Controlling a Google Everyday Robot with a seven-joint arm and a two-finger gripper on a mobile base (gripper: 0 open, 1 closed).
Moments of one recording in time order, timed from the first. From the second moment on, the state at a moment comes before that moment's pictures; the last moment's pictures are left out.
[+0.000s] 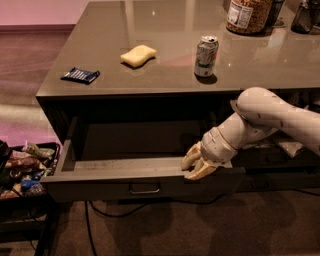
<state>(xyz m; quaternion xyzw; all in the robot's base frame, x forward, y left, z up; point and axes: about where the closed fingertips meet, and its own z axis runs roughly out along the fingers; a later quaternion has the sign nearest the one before) 0.491 -0.097 0.677 -0.75 0.56 0.27 0.23</state>
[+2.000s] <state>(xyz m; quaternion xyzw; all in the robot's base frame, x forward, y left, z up) 0.513 -0.101 0.733 -0.79 0.51 0.17 0.30</state>
